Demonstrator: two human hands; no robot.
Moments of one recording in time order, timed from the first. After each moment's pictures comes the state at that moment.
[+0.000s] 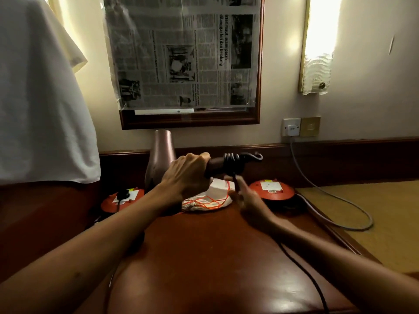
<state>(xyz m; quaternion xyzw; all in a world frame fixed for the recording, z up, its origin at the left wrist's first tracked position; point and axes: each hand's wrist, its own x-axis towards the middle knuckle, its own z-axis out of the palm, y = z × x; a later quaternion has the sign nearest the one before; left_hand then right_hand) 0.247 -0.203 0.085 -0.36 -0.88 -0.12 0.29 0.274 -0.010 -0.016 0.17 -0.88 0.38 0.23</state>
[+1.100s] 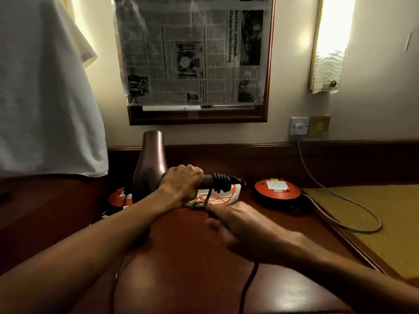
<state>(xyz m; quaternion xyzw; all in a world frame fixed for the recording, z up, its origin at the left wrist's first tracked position) 0.239 -0.219 0.058 -0.26 -0.93 0.09 0.25 0.376 -0.076 0.043 0.27 -0.94 0.21 0.09</state>
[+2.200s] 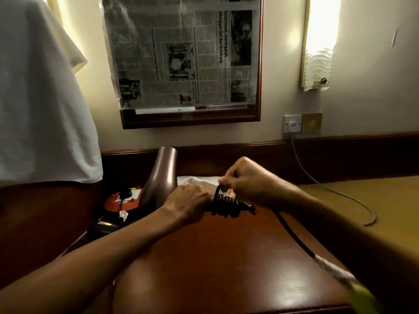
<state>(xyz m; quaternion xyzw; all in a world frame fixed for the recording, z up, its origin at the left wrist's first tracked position) 0.256 -0.206 0.034 -0.36 -0.90 0.13 0.20 0.335 -0.048 0.091 0.12 -0.92 0.37 0.12</state>
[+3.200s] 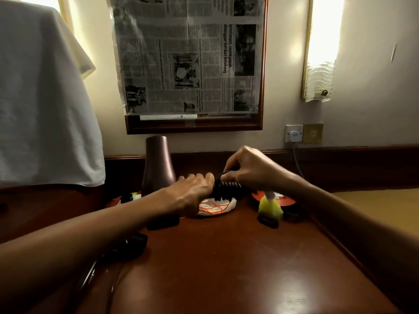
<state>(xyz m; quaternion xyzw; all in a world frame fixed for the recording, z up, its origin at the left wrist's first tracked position) 0.252 -0.206 0.073 -0.35 -0.92 0.09 0.13 0.324 -0.039 0.124 0.18 -0.94 0.23 0.18</state>
